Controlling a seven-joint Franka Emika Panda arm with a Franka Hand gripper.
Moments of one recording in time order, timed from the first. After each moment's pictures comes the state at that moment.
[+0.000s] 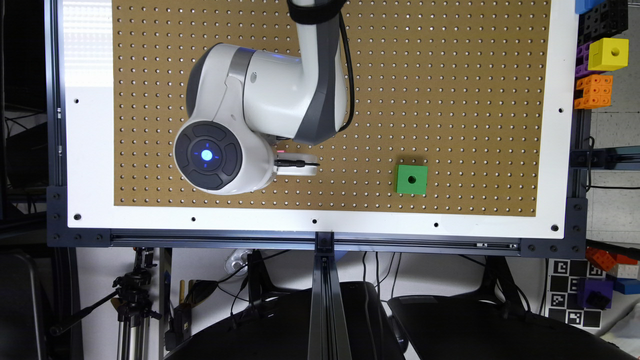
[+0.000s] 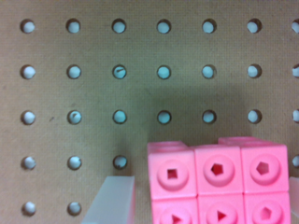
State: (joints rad) arm -0.19 0.60 0.04 -1.91 0.00 2.51 0.63
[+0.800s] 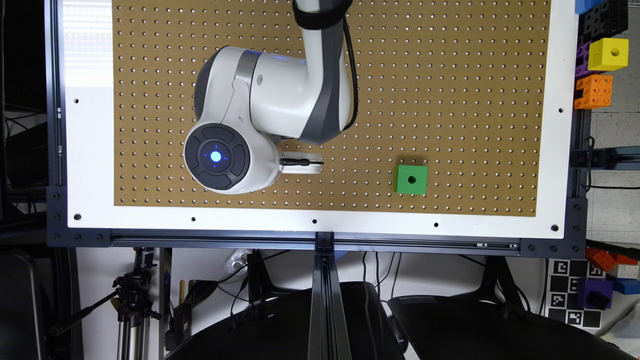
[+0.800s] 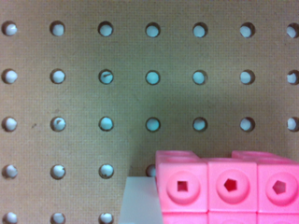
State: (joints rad) arm -0.19 0.59 0.04 -1.91 0.00 2.51 0.63
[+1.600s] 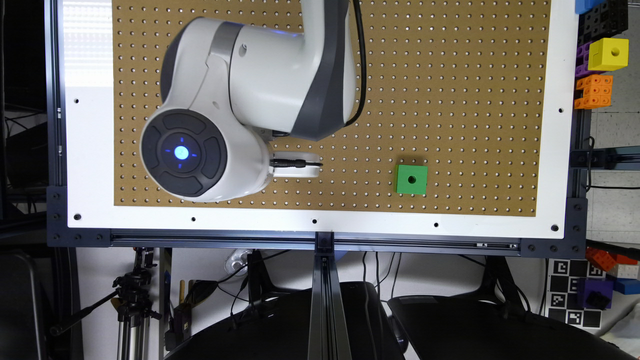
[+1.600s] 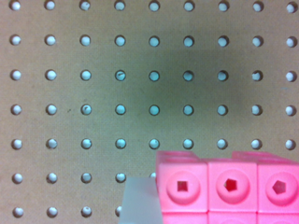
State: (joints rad) arm -0.19 0.44 0.04 -1.91 0.00 2.37 0.63
